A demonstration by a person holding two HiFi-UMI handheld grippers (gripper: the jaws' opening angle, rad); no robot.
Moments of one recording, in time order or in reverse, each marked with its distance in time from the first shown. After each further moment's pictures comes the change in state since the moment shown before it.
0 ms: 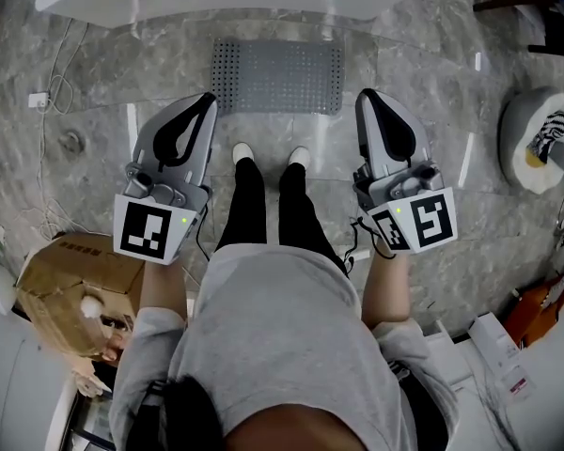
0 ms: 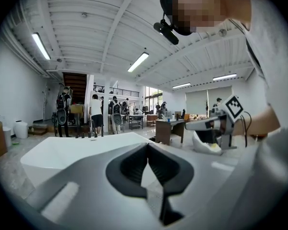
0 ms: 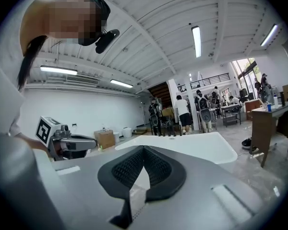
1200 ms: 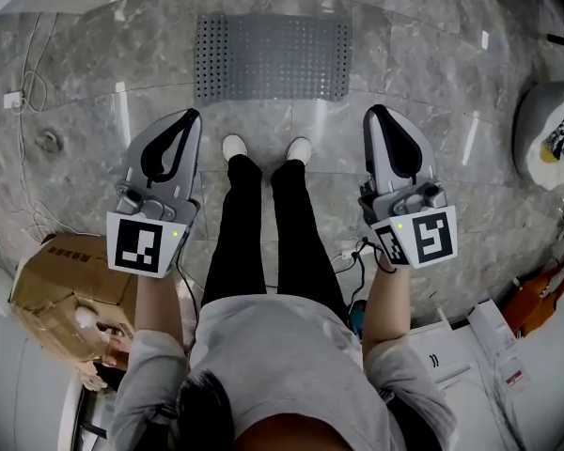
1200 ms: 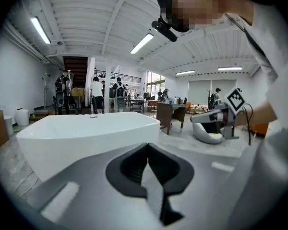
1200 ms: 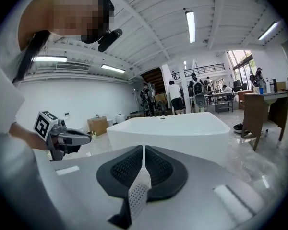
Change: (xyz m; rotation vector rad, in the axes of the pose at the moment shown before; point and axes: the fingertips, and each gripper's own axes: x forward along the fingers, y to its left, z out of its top) left arm 0.063 0.018 -0.189 -0.048 0.176 -0.007; right arm 0.039 -0.062 -0.182 0.033 0.161 -0.072
